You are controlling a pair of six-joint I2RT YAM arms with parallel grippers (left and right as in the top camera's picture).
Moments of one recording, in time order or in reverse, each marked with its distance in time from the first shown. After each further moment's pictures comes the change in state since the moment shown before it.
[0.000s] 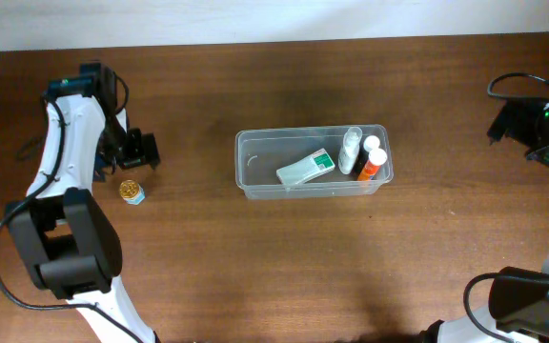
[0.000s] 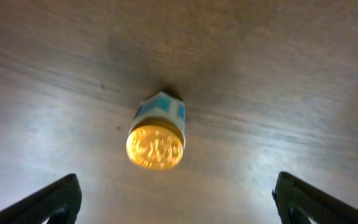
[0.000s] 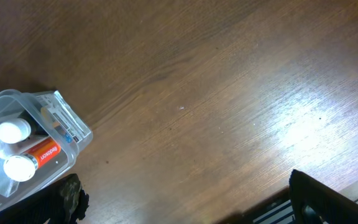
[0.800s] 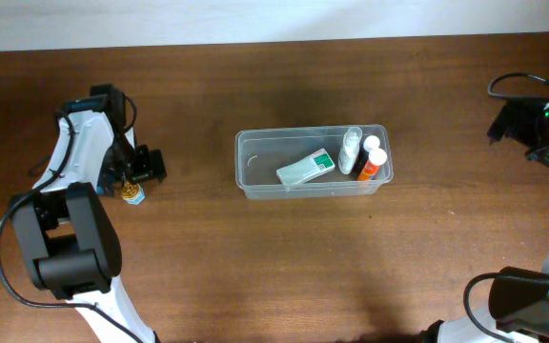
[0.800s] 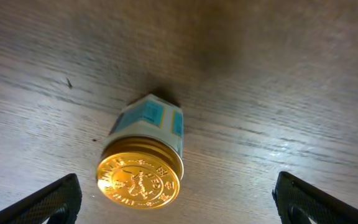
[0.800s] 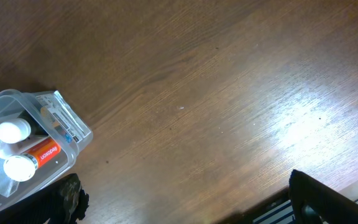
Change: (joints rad) left arm 0.005 0.000 -0.151 0.126 0.016 -0.015; right arm 0.000 0.000 0.000 0.000 0.000 0.000
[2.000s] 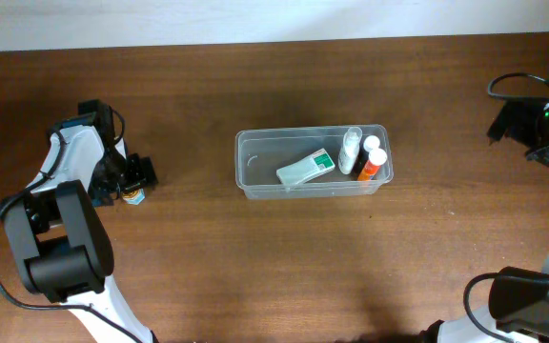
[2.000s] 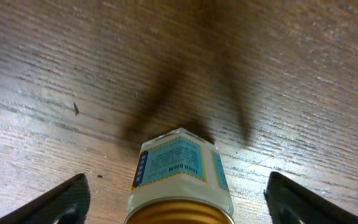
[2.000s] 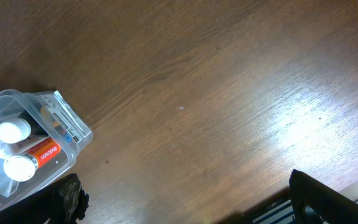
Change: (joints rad) left arm 0.071 0.000 -0.119 0.164 0.038 -0.004; right arm 0.000 0.000 0.000 0.000 0.000 0.000
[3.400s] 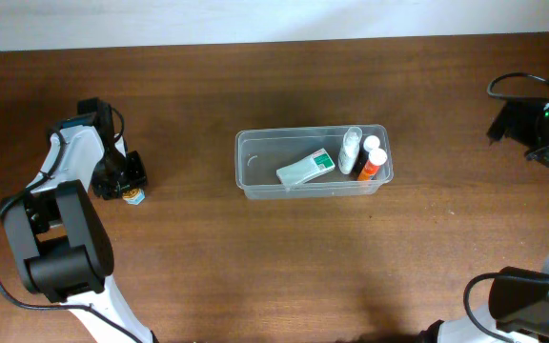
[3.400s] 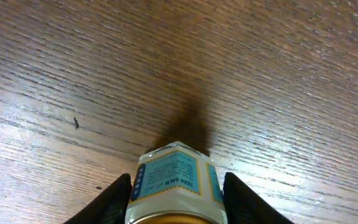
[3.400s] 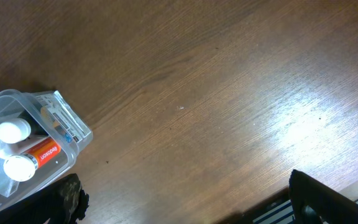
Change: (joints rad) left arm 0.000 0.000 -0.001 0.029 0.003 0.000; right arm 0.000 0.000 0.000 0.000 0.000 0.000
